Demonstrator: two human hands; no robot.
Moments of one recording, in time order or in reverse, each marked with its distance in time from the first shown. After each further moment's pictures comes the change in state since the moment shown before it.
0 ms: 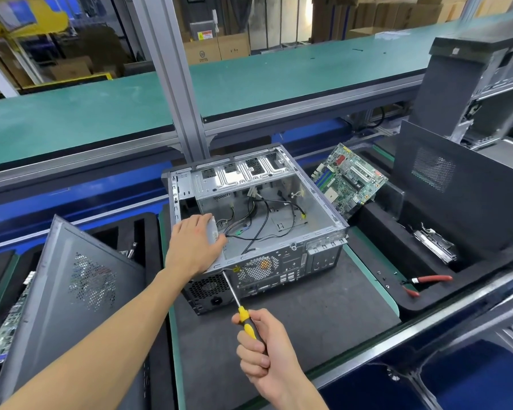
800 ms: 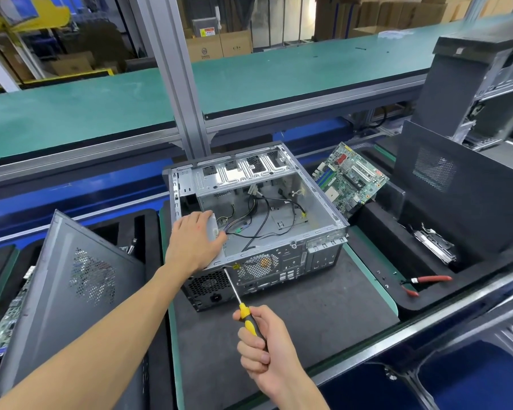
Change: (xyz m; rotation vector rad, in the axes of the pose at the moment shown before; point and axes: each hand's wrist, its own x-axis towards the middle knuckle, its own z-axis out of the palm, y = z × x) left_hand -0.001 0.003 -0.003 -0.014 0.008 -0.007; right_hand -0.003 -0.003 -0.001 0.014 0.006 0.011
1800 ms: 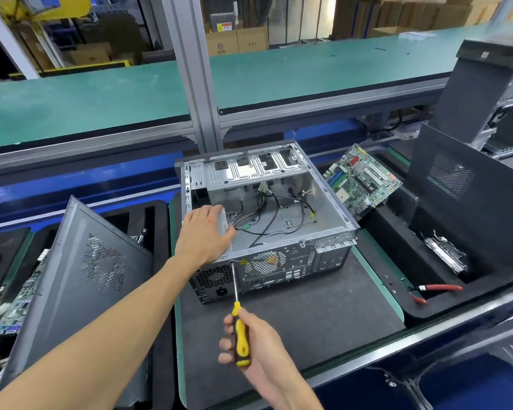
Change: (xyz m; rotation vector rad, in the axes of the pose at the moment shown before) left_hand 0.000 0.000 0.002 0.037 -0.016 -0.005; right_hand 0.004 0.015 0.012 -0.209 -0.004 -0.016
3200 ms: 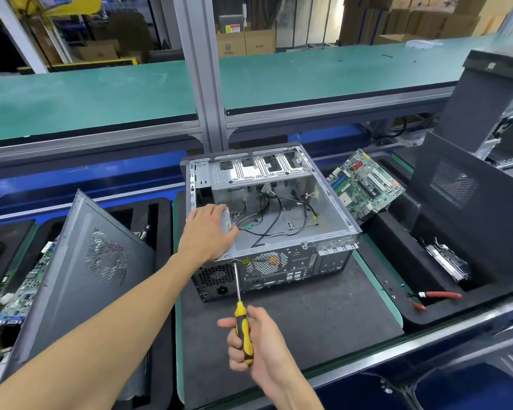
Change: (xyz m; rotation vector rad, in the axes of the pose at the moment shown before) left_hand -0.001 0.000 -0.002 -0.031 0.017 0.008; right_hand 0.007 0.001 -0.011 -0.102 0.027 0.041
